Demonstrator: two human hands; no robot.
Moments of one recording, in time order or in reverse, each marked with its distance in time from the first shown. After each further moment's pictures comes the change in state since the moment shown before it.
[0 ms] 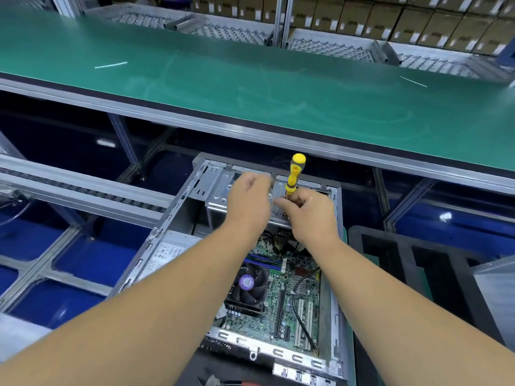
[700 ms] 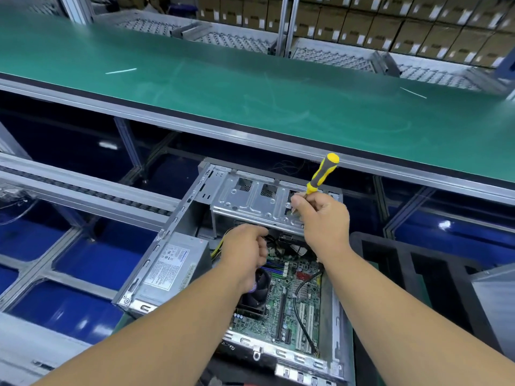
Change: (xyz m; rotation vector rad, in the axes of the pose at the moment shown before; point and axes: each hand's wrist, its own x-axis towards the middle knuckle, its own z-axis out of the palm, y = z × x) left_hand -0.036 -0.054 -0.023 -0.259 -0.020 -0.455; right_hand -0.018 -0.022 -0.023 0.083 0.114 0.025
